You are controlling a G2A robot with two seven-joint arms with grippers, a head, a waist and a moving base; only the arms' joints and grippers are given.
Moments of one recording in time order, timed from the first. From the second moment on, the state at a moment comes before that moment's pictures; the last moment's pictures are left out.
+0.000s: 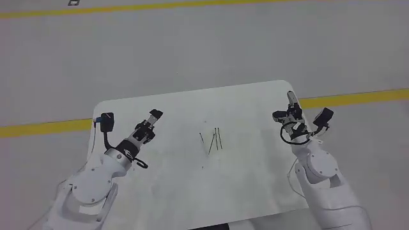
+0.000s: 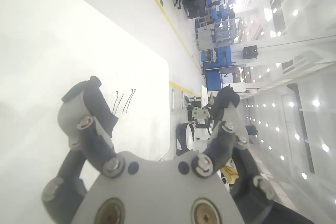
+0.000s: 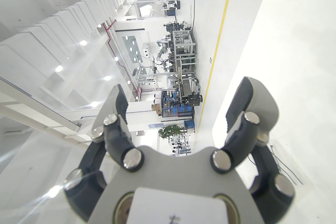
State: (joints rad) left arm 1.64 -1.13 -1.35 -2.04 0.04 0.28 -0.34; right arm -1.73 -1.15 1.60 -1.80 0.42 0.00 0.00
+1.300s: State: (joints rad) left arm 1.19 -1.25 -0.80 -1.63 0.23 0.34 -0.45; right arm -1.73 -1.15 1.60 -1.80 0.42 0.00 0.00
